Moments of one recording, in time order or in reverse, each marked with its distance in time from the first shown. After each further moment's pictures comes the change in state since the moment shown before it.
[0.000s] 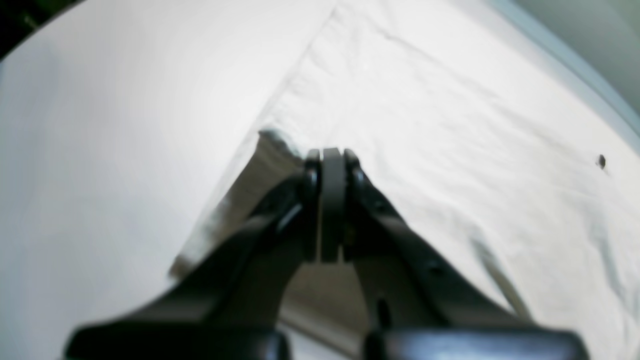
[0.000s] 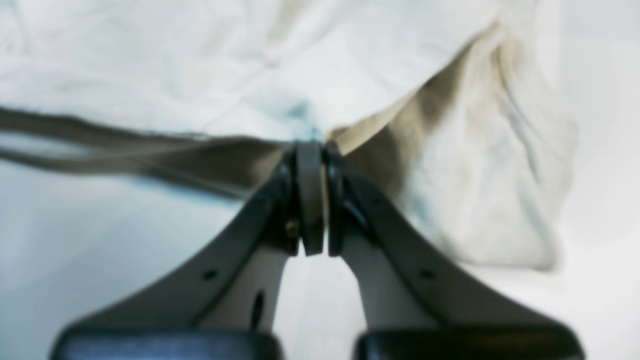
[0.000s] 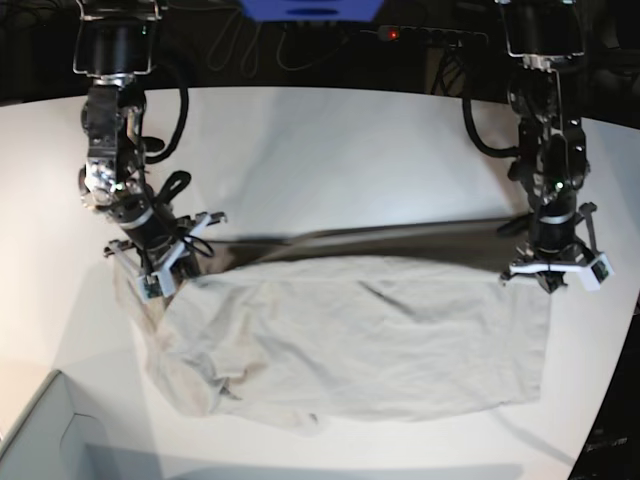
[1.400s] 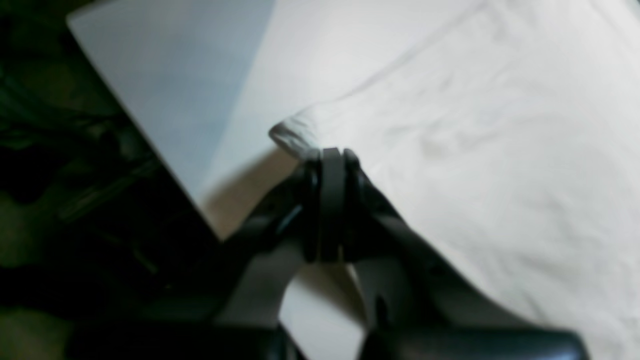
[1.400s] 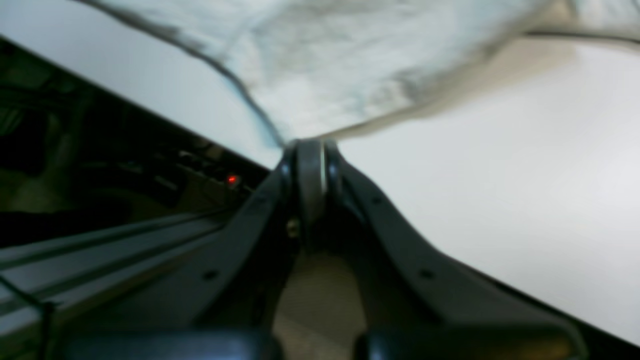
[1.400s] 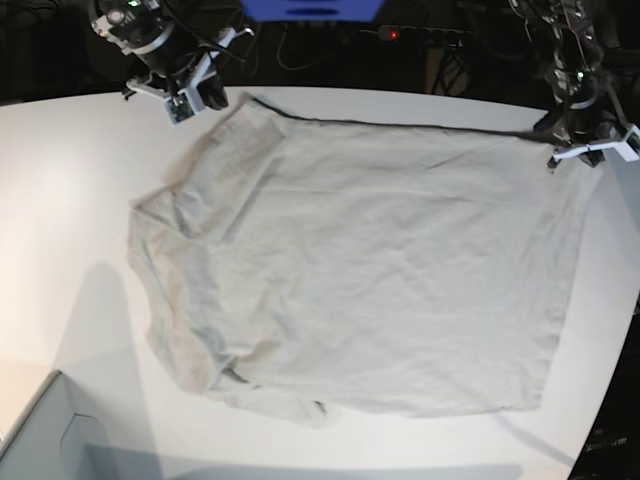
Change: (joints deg) left arm 18.1 7.6 -18.7 4.8 0.0 -1.0 -0.6; right arm -38.2 0.0 -5.9 24.6 0.5 0.0 0.4
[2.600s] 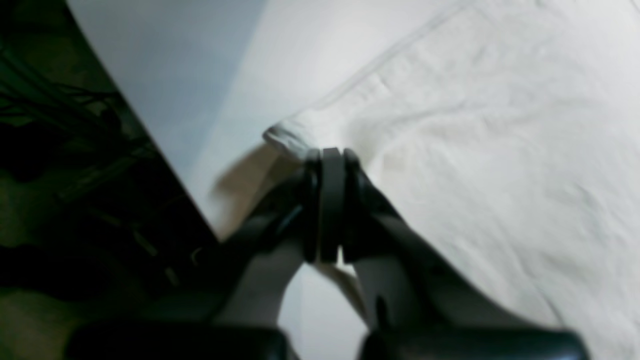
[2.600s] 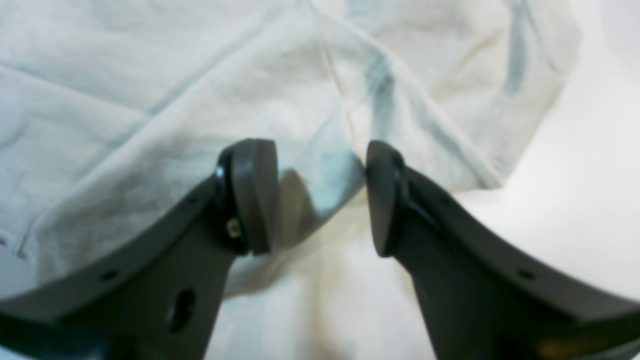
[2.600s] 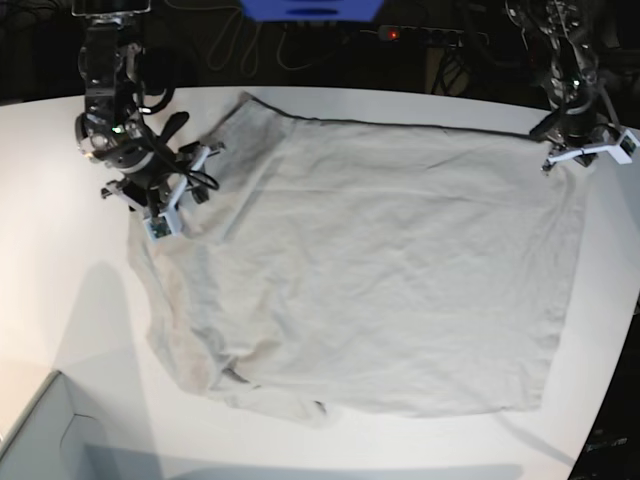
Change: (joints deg) left arm -2.6 -0.1 0.1 -4.0 0.0 0.0 0.3; right arm 26.4 0.0 5.1 -13.9 0.3 0.0 -14.8
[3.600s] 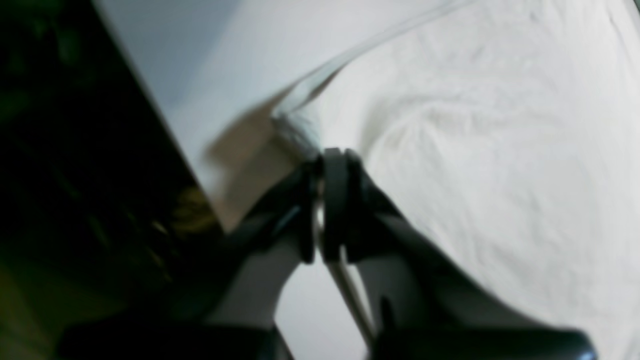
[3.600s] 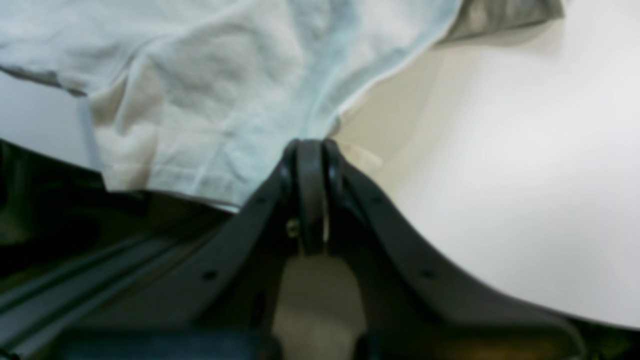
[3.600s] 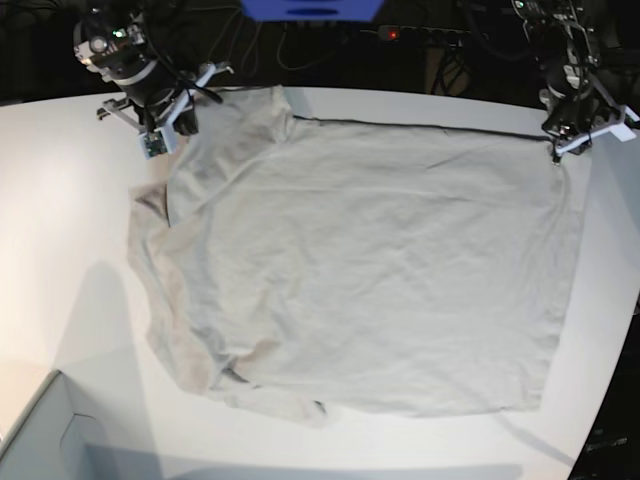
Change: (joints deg) left arm 3.1 -0.6 -0.5 0.2 -19.7 0.2 -0.5; right arm -21.0 -4.9 2.6 16.5 -0.3 0.0 4.3
